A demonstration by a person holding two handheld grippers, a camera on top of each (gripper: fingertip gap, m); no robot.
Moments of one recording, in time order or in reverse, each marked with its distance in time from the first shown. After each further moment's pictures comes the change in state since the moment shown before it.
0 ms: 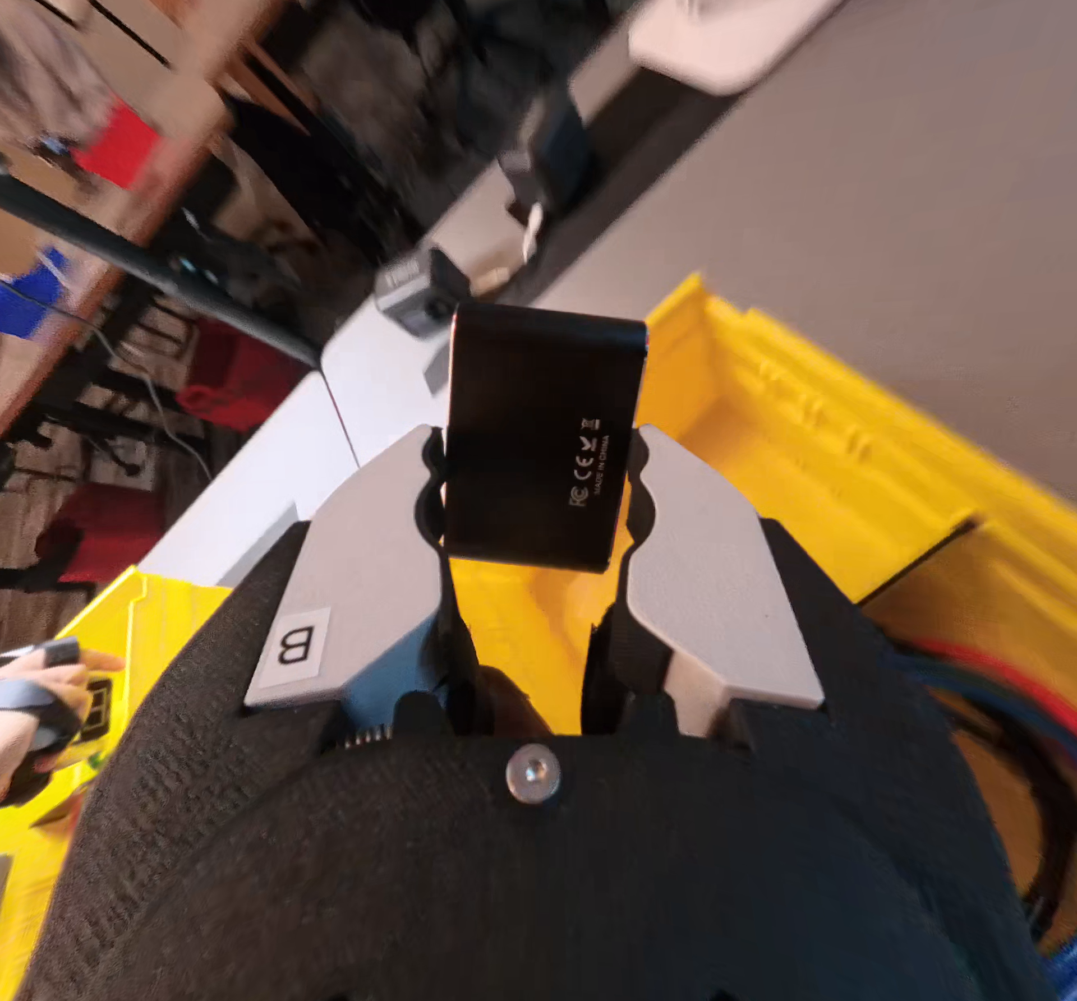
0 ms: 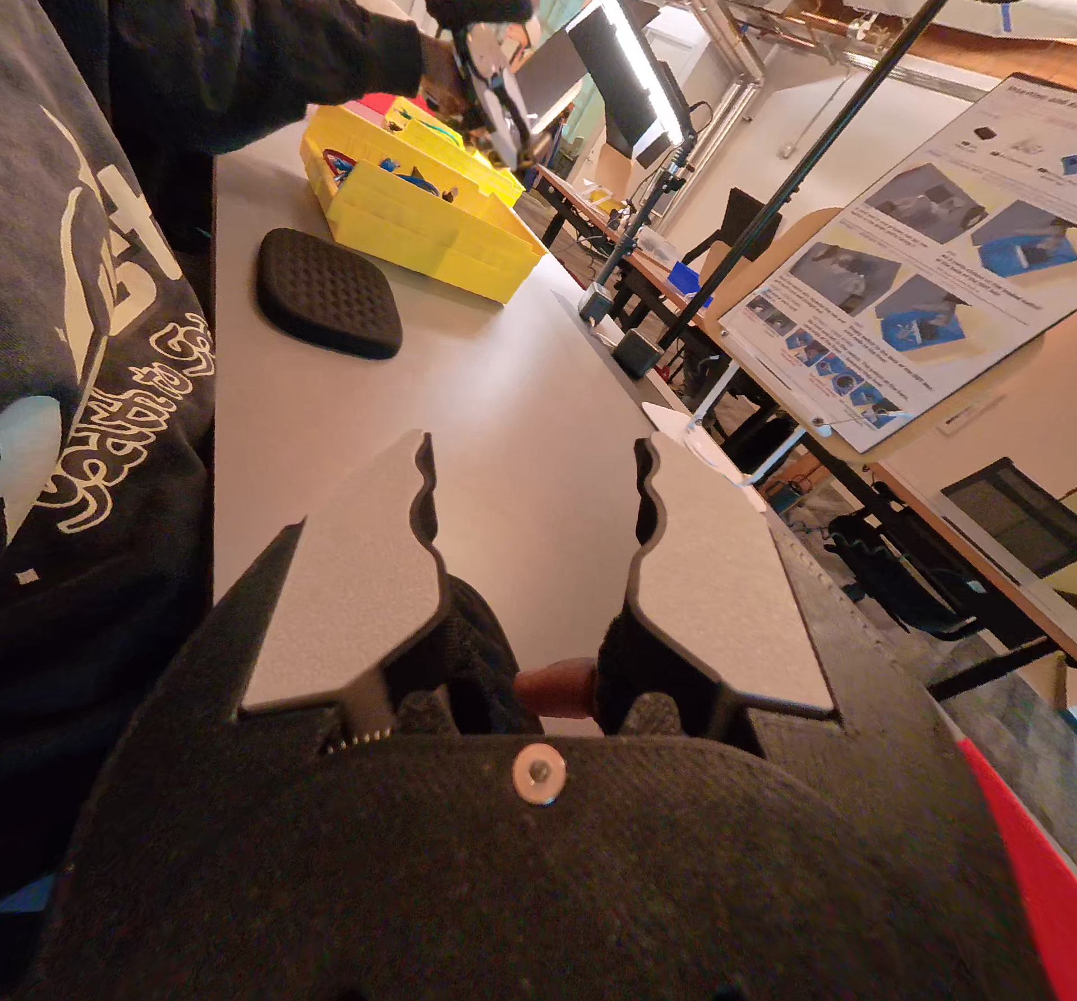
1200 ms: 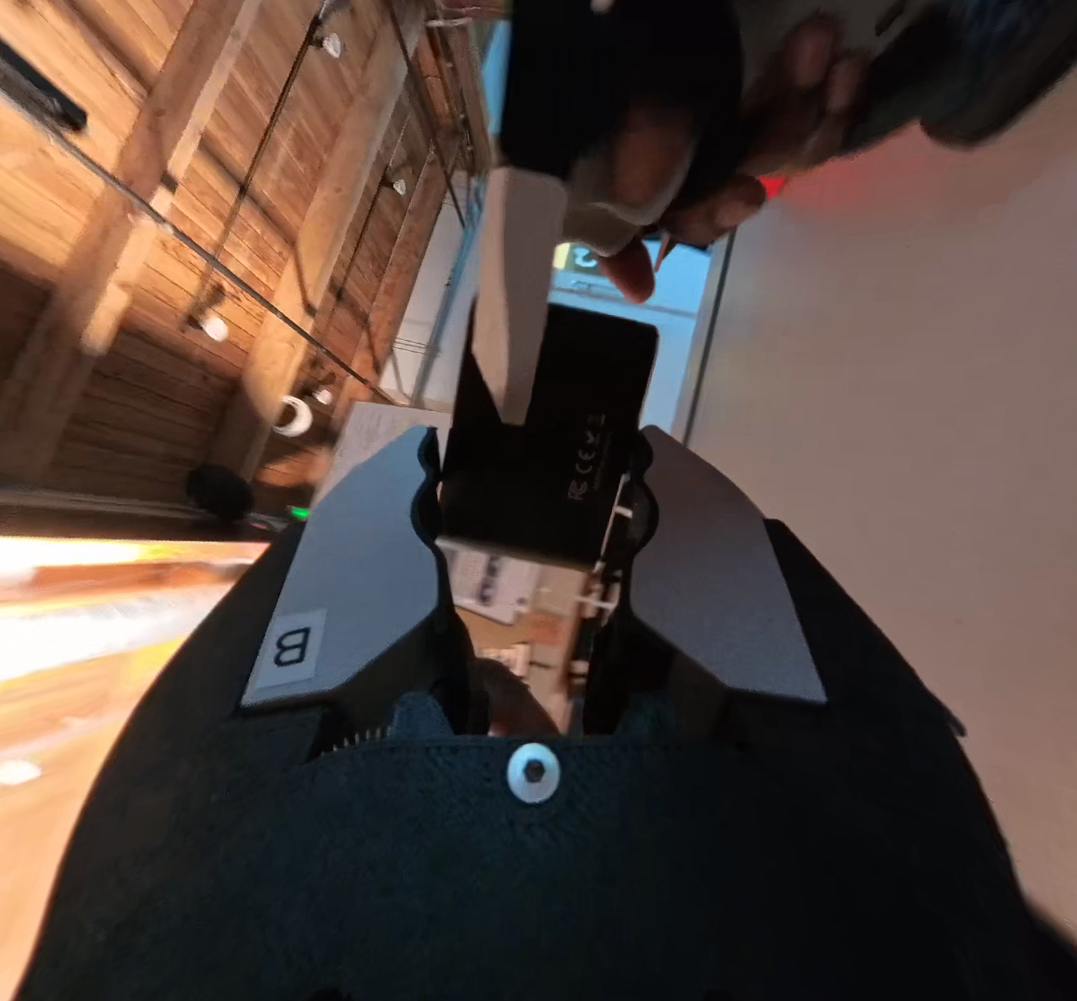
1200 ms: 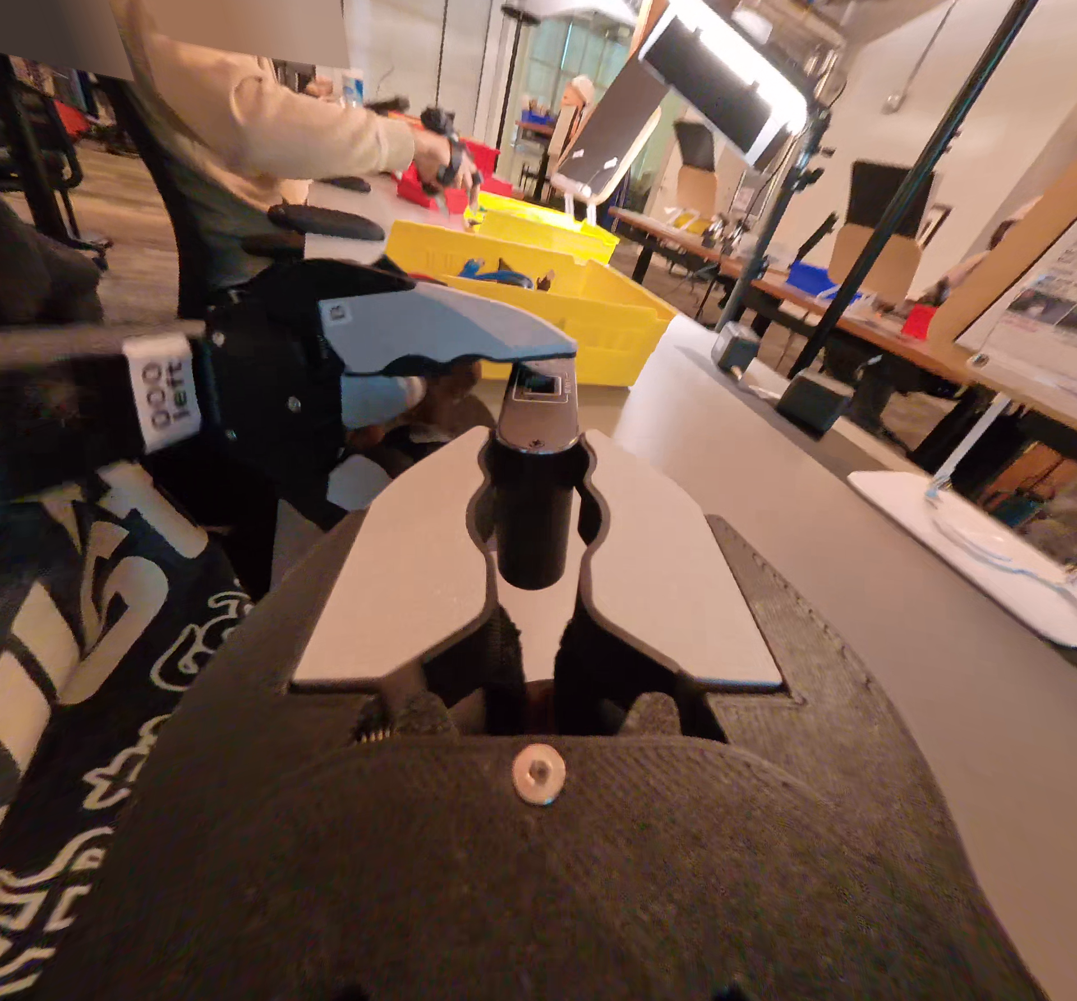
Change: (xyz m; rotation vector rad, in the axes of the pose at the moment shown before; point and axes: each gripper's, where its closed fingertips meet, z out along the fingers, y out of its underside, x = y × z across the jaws) left arm 0.419 -0.160 -0.094 0.875 -0.385 0.844; right arm -0.074 -0.030 0.184 0.088 -0.127 0.289
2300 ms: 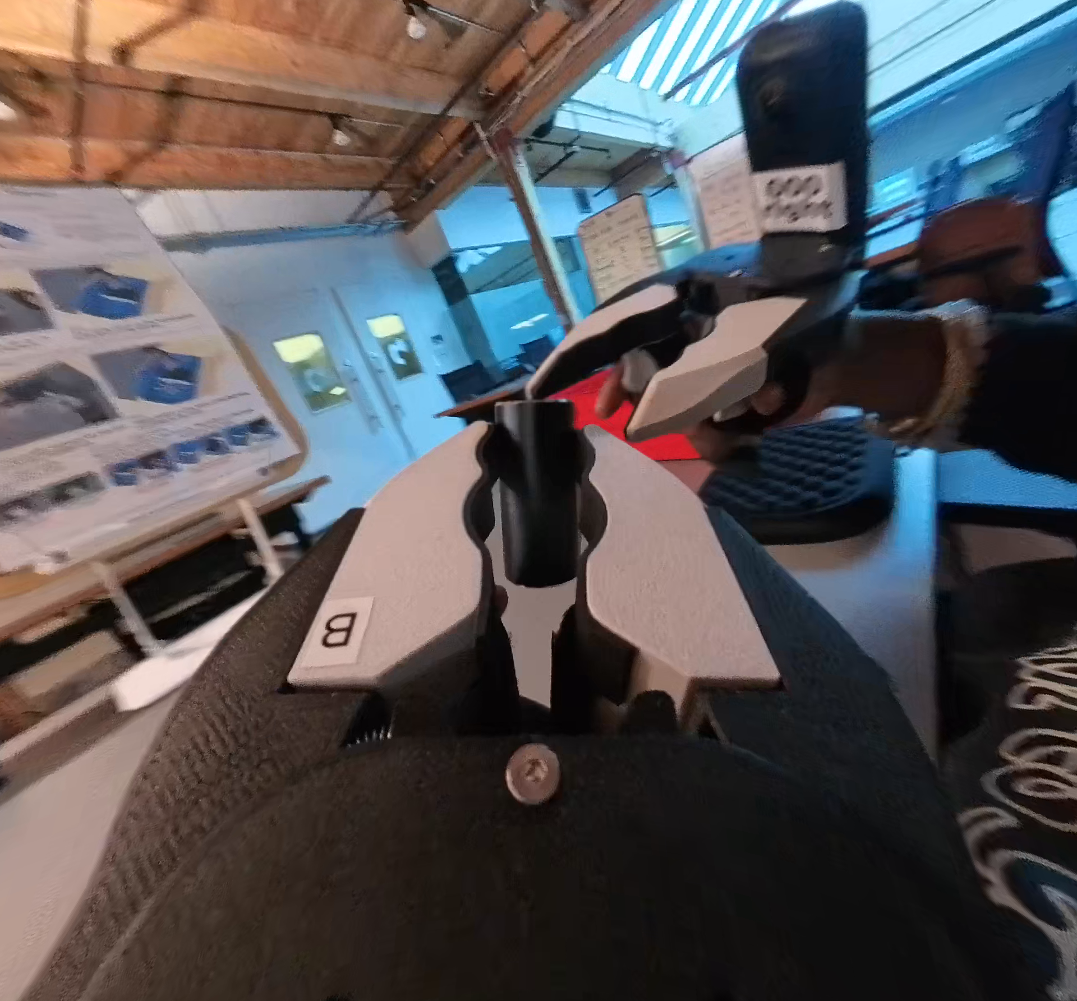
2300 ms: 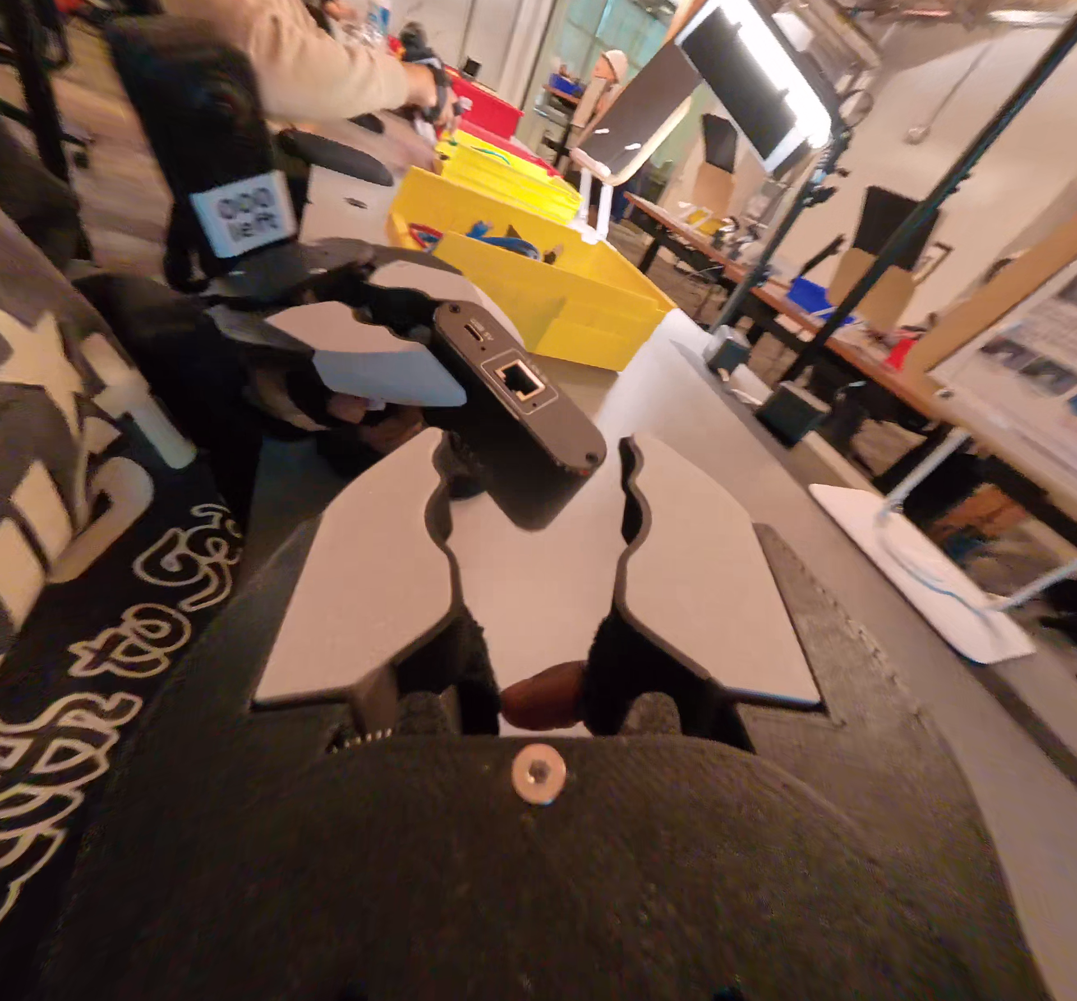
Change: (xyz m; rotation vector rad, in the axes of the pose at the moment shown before) left arm -0.013 -0.013 -0.020 0.274 0.103 -1.086; right arm 0.006 0.004 -0.019 -0.046 -0.032 -0.150
